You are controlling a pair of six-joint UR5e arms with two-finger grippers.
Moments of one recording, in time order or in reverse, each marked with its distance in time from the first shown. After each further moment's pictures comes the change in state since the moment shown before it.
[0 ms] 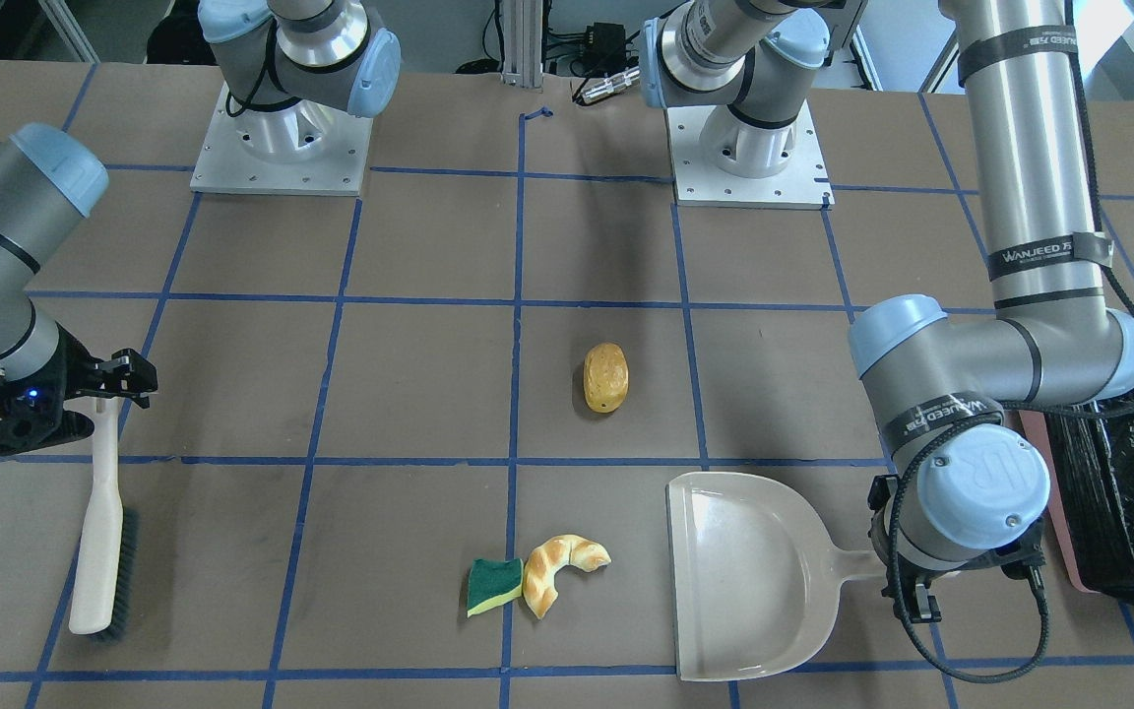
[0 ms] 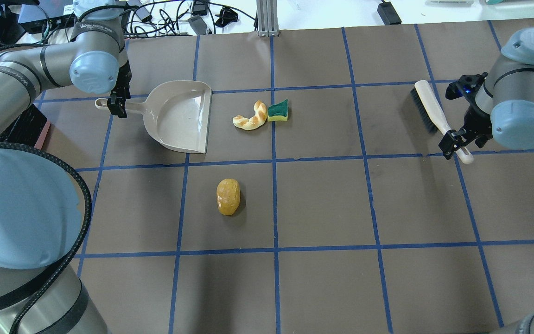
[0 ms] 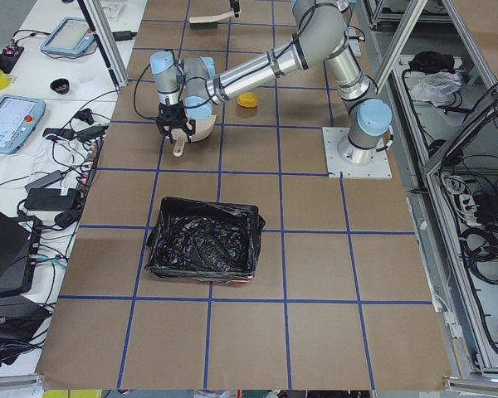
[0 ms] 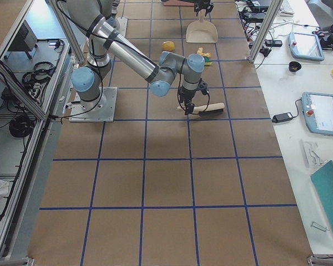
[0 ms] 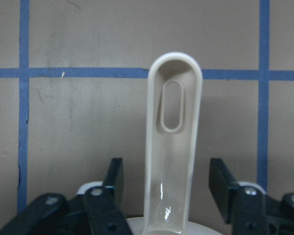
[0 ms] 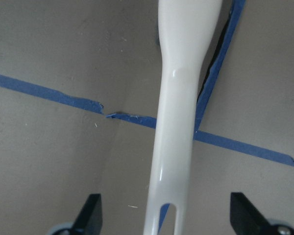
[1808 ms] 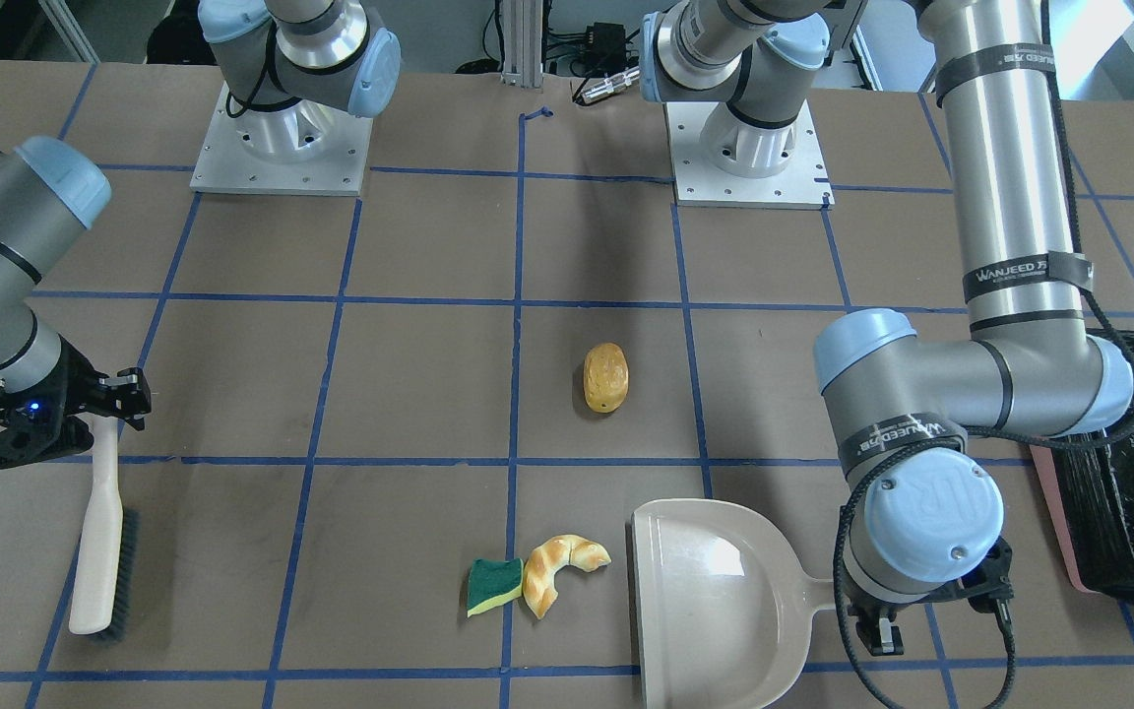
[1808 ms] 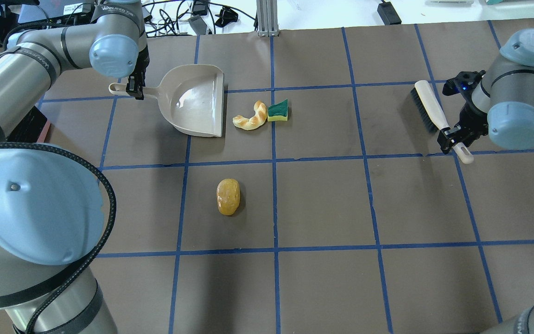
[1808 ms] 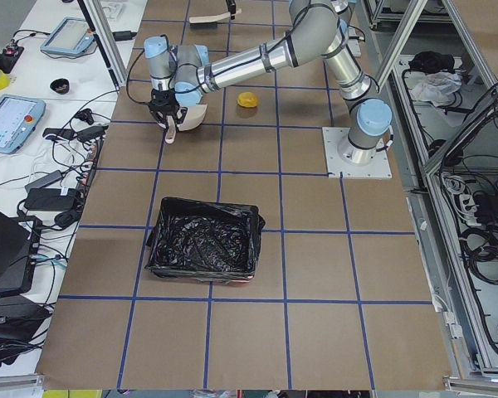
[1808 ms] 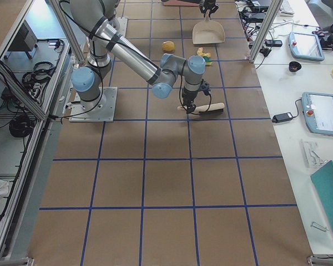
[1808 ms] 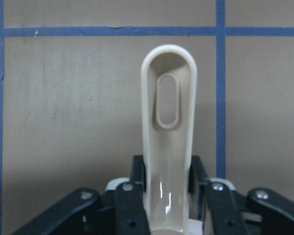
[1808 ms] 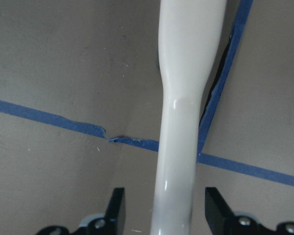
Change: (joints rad) left arm -0.080 -0.057 0.139 -0.082 0.008 -0.070; right arm 0.001 0.021 -0.004 -0.050 0.043 0.019
